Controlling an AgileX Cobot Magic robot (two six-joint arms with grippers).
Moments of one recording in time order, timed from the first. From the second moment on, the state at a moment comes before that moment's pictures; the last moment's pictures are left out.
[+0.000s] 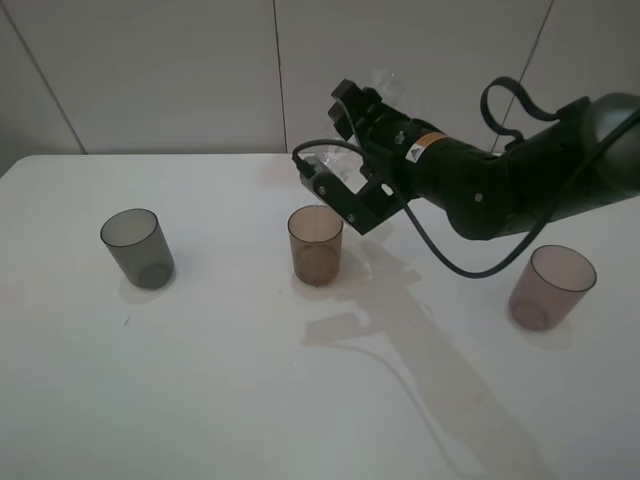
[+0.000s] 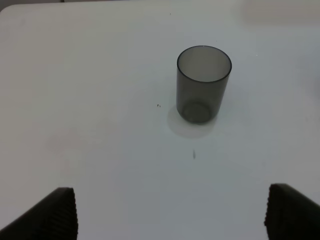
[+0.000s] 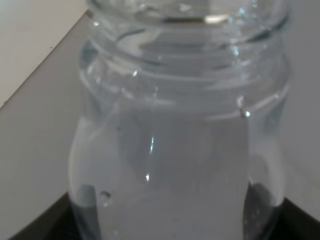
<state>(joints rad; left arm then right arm) -0.09 -0.01 -0.50 0.00 1.06 -0.02 0.59 1.86 -0.82 0.25 -0.69 -2.37</state>
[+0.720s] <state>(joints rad) -0.09 -0.01 -0.50 0.00 1.06 -0.02 0.60 1.86 -0.78 0.27 -0.72 -2.40</state>
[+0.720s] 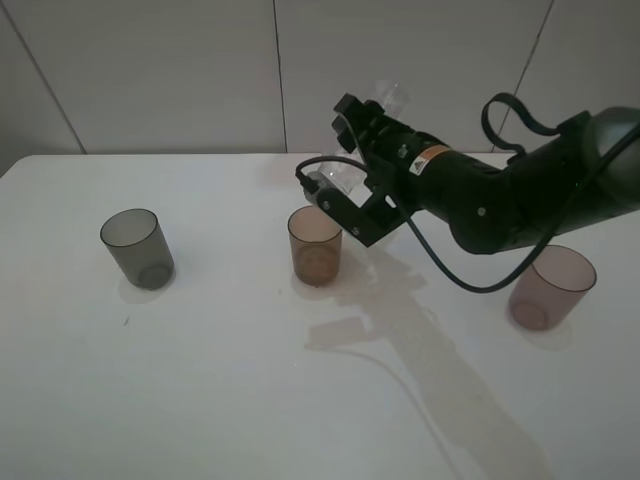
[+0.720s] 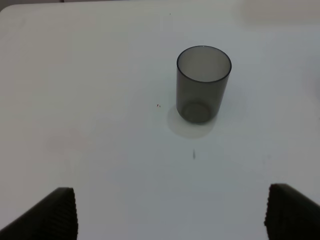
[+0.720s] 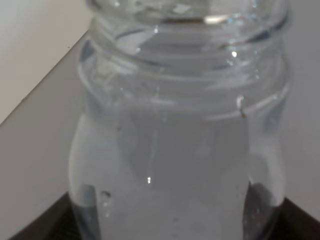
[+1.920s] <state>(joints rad) -0.09 -0.01 -0.50 0.00 1.06 -0.02 0.59 1.59 -0.78 0.29 -0.26 -1.30</state>
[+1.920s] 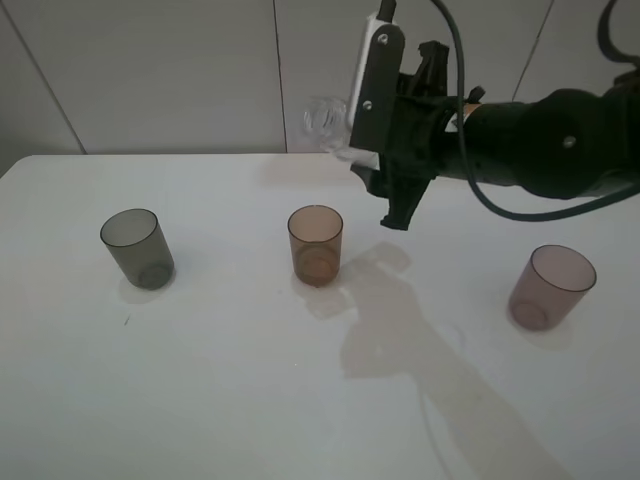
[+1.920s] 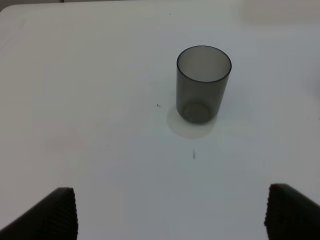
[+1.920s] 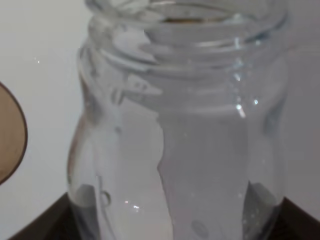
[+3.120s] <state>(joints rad) -0.09 -0.01 -0.50 0.00 1.06 -0.02 0.64 1.45 -0.67 0.34 0.12 -0.67</state>
